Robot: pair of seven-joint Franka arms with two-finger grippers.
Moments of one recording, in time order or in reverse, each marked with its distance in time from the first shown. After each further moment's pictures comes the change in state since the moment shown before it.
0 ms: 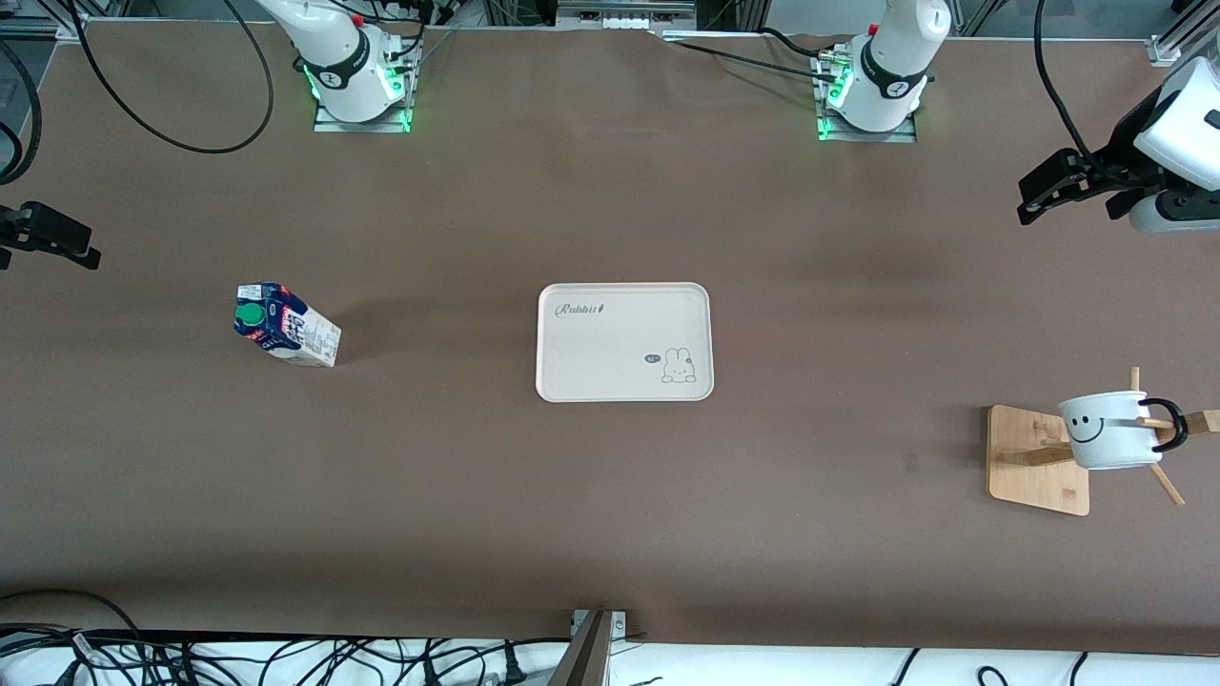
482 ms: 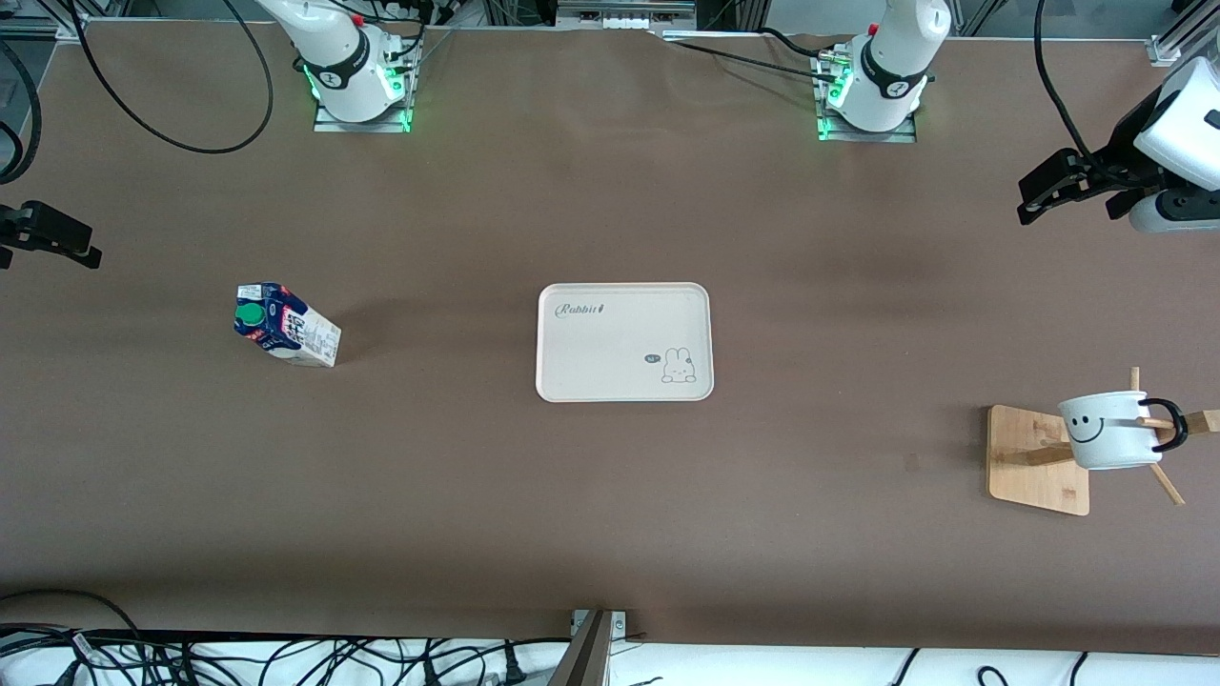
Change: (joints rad) left arm 0.000 0.000 0.000 0.000 0.000 0.000 0.000; right arm 0.000 0.001 0.000 0.000 0.010 -0.011 0.000
